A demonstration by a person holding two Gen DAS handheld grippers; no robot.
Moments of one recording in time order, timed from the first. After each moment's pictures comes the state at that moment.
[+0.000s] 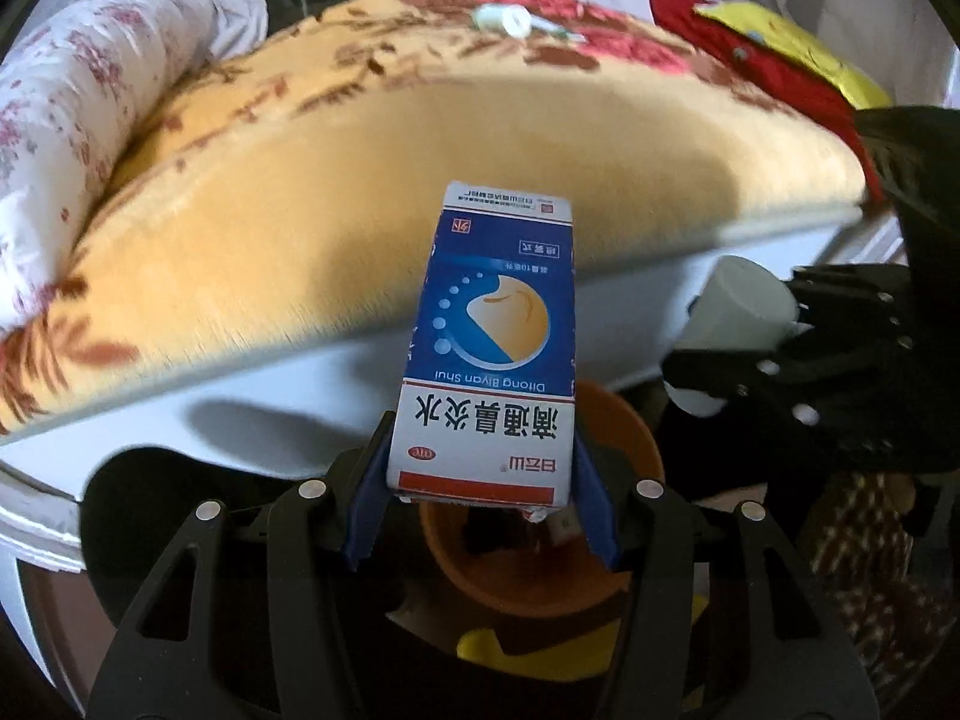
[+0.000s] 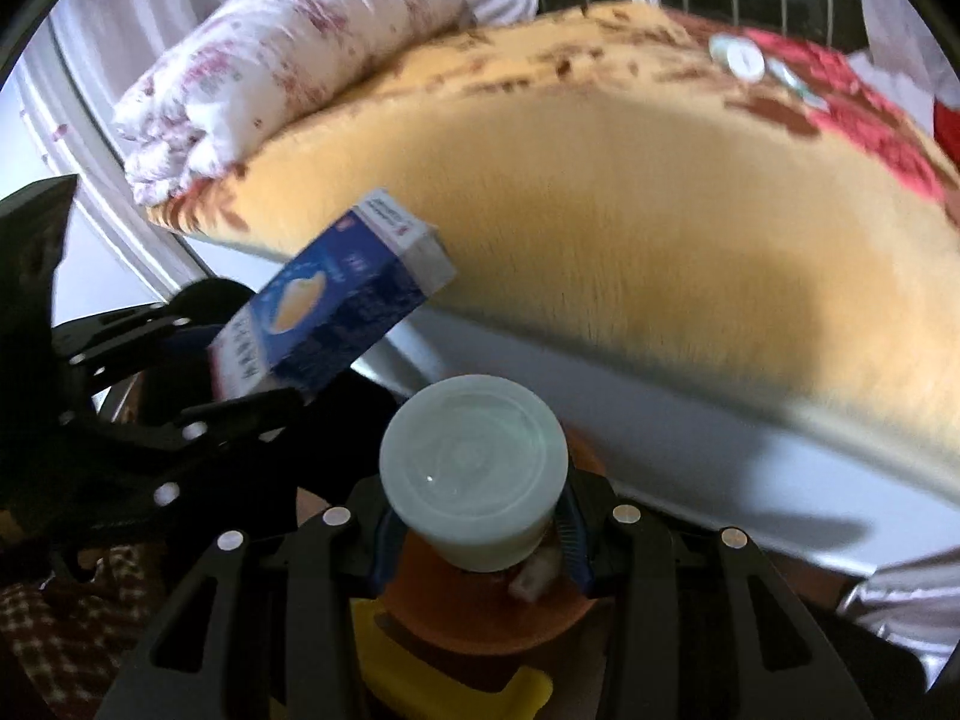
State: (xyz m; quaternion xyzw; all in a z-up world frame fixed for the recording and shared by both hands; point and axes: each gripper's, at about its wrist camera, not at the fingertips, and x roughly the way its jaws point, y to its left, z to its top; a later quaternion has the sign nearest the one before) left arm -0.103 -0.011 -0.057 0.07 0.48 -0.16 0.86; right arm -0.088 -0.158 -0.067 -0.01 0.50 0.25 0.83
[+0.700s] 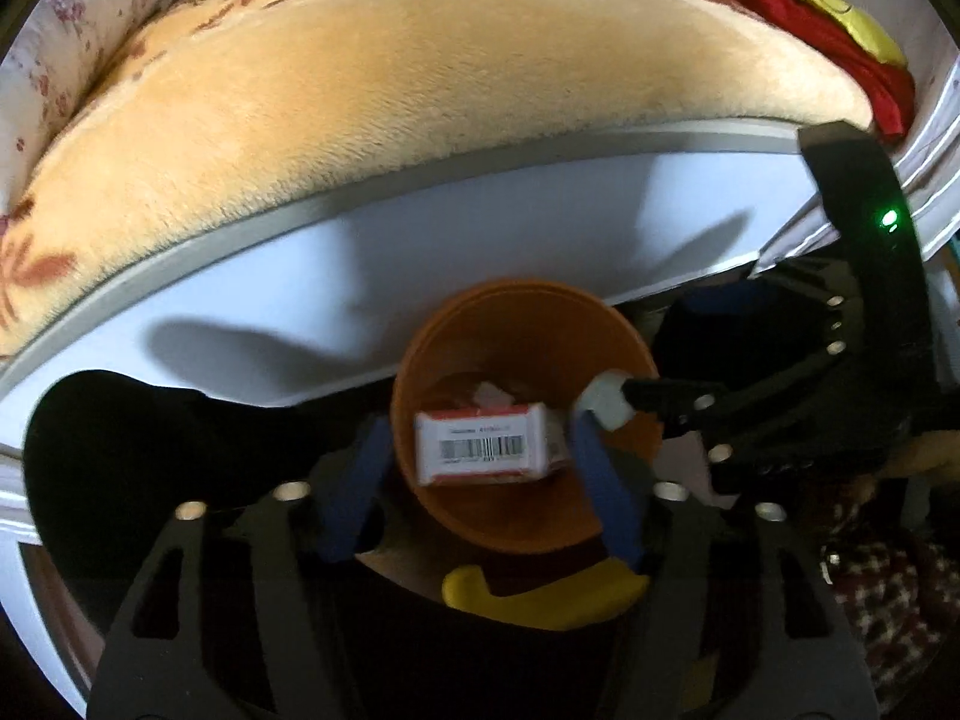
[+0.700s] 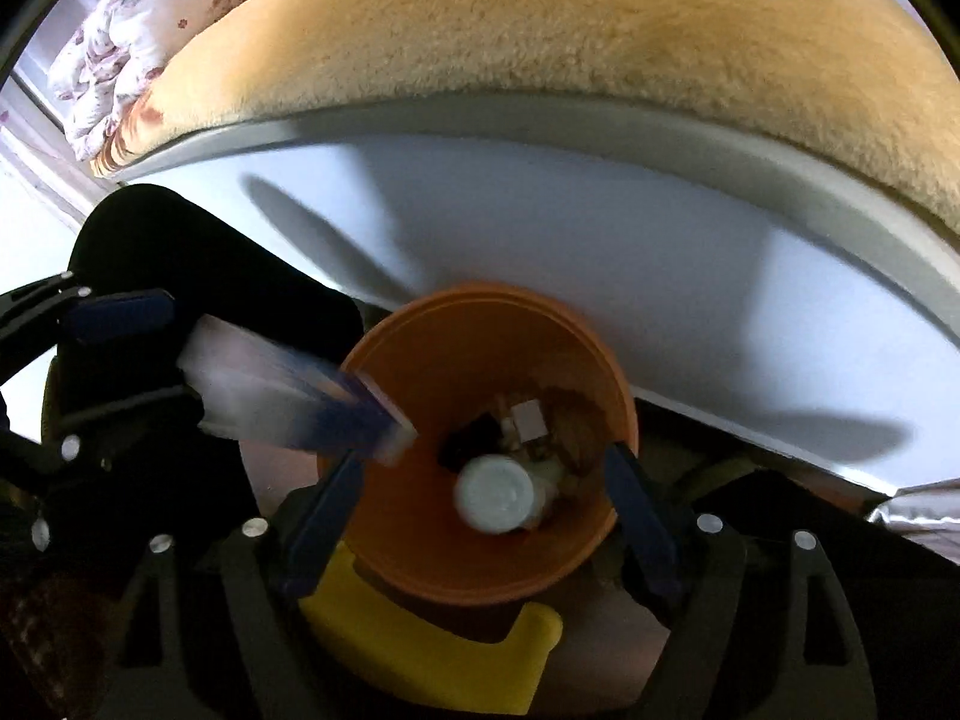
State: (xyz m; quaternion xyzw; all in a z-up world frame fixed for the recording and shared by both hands) left arm -0.112 -0.019 -0.096 0.09 0.55 -0.16 0.82; right arm -0.095 -0.150 -0.139 -0.02 0.58 0.21 0.78
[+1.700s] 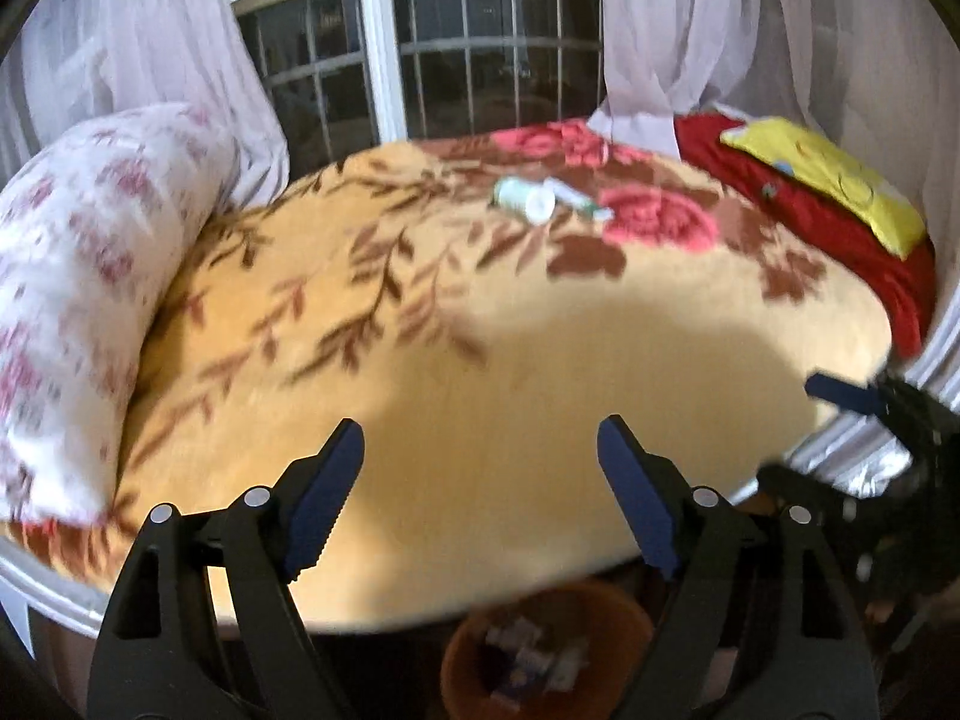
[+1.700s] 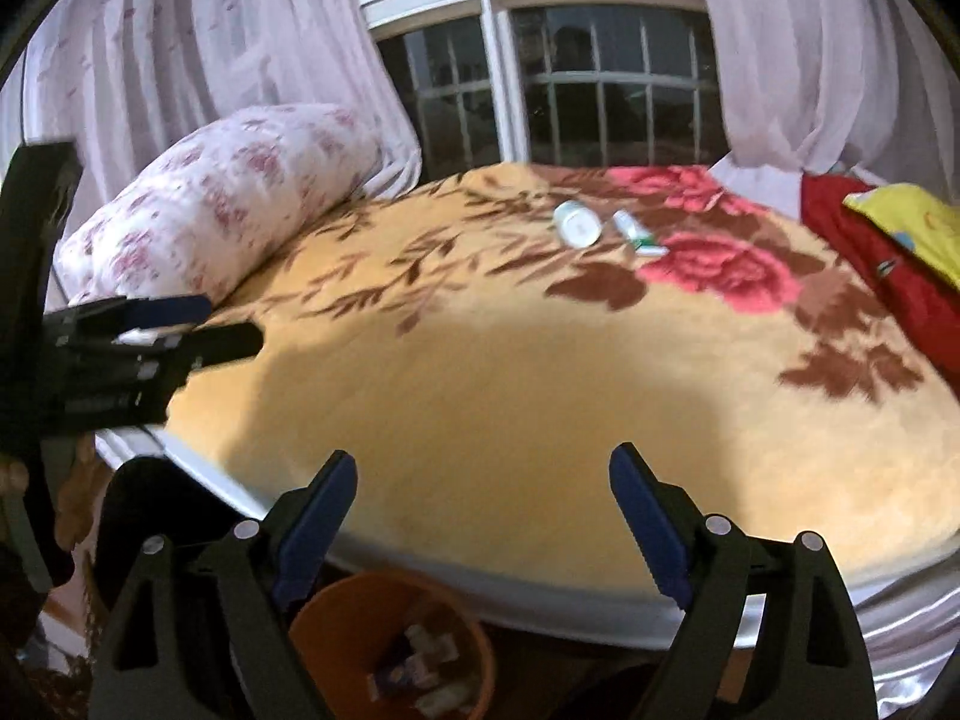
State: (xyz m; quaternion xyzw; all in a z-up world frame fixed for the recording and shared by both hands) left arm 0.000 -0.061 0.045 0.07 0.35 -0.12 0.93; right arm -0.051 -0.245 0.018 0.02 0.33 0.14 0.93
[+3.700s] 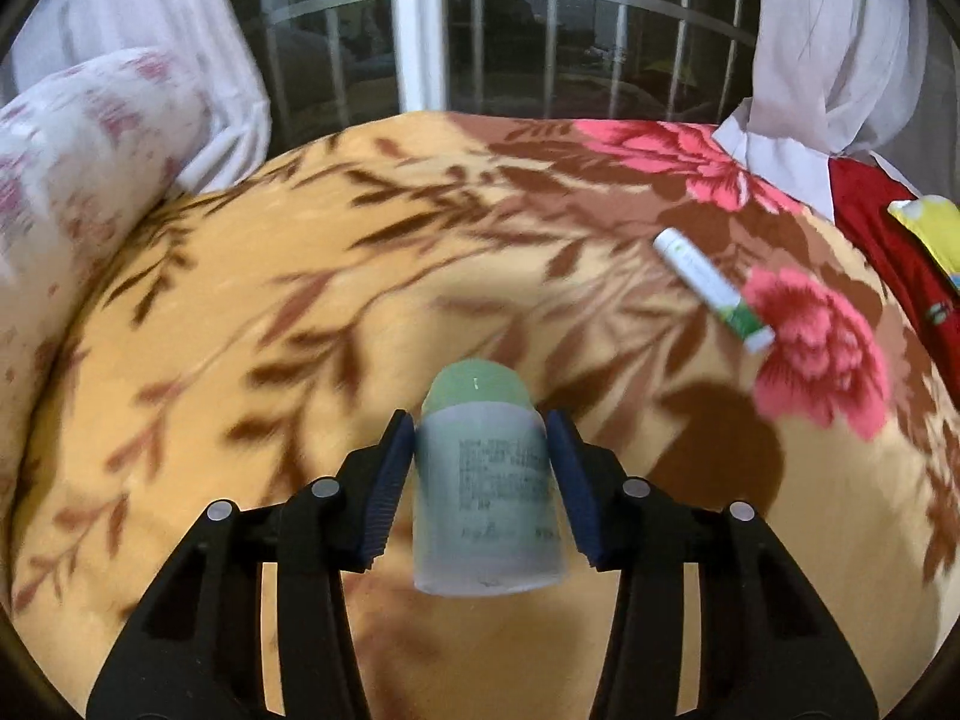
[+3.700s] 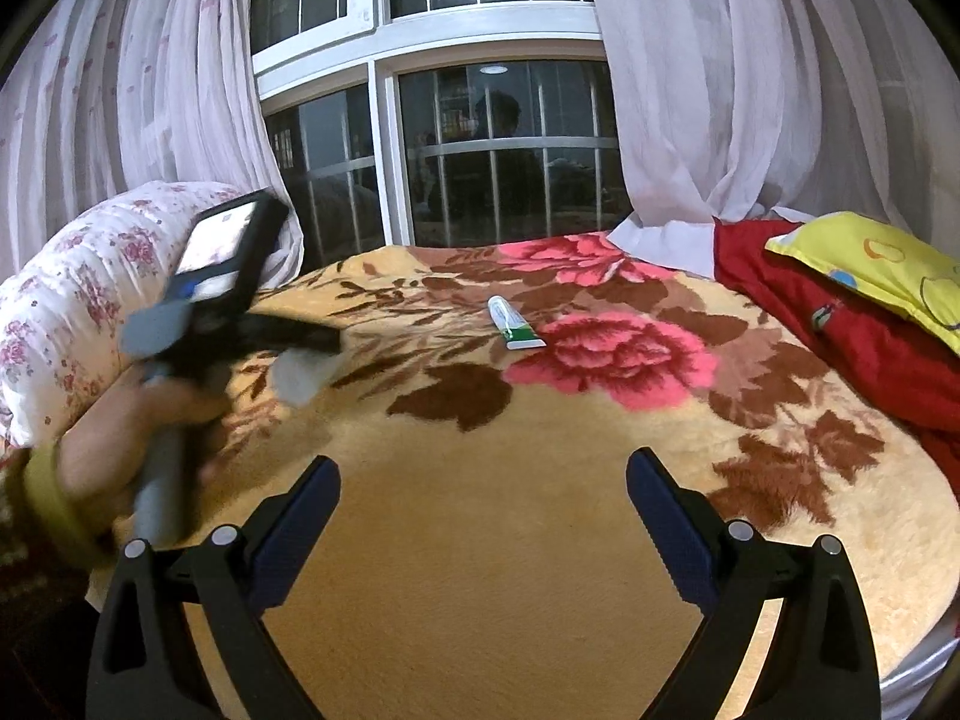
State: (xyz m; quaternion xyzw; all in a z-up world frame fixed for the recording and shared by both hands) left arm 0.226 -0.104 -0.011 0.01 0.39 -0.03 0.92; right arm 0.023 -0.299 0.006 0.03 0.24 0.04 0.97
